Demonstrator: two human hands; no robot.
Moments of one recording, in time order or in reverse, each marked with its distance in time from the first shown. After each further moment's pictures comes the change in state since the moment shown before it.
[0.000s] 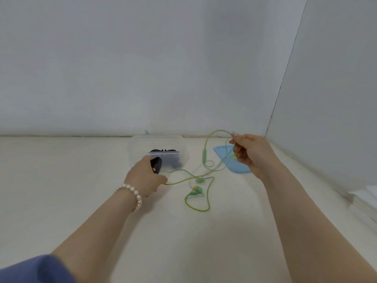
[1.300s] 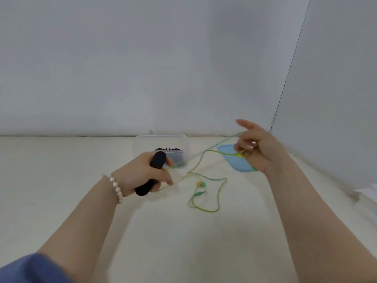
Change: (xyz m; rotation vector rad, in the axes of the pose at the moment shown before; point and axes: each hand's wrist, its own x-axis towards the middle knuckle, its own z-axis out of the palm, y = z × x) left_hand -0.013 0.008 -0.037 -0.457 -0.533 0.095; right_hand -0.013 -0.021 0.005 0.479 -0.113 0.071
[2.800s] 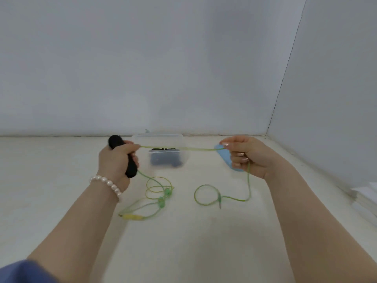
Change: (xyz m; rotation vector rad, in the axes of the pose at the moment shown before) left_hand 0.010 0.001 -0.009 -0.672 0.746 0.116; right_hand 0.007 0.013 -0.017 -0.390 -0.172 0.156
